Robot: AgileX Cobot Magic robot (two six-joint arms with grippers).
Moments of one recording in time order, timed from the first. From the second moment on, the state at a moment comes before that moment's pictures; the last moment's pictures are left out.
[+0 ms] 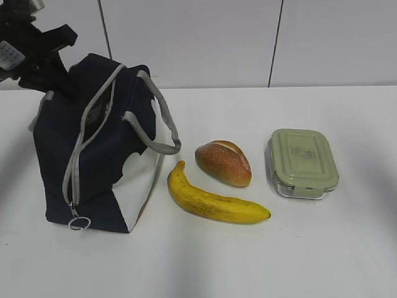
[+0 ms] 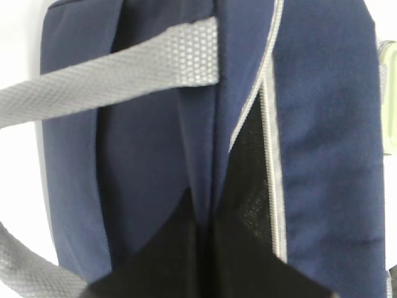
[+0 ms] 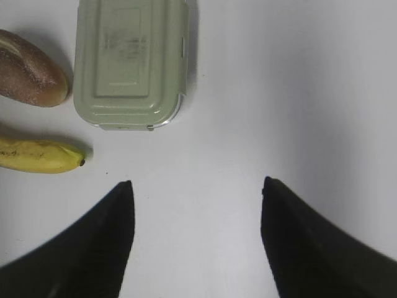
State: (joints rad) left arm -0.05 1.80 -1.56 -0.51 1.15 0.20; right arm -0.14 1.18 -0.90 0.20 0.88 -0.14
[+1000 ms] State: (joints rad) left arm -0.05 1.80 -1.56 -0.51 1.15 0.20; right arm -0.18 1.72 -1.21 0.56 1.03 -0.59
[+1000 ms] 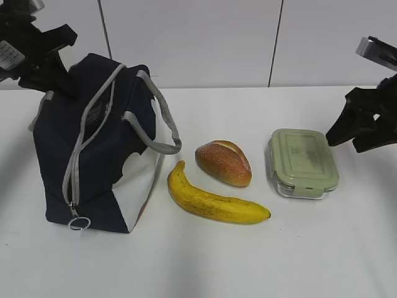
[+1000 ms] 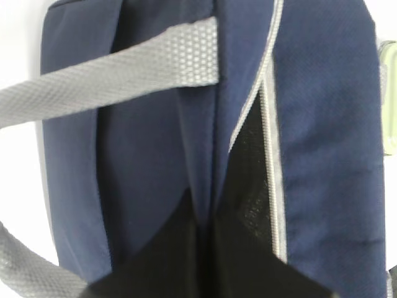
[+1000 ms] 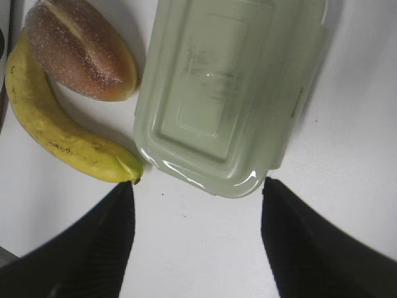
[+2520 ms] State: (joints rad) left arm -0.05 1.80 -1.56 -0.51 1.16 0.21; right arm -0.38 2.06 -1.32 0.92 1.15 -1.02
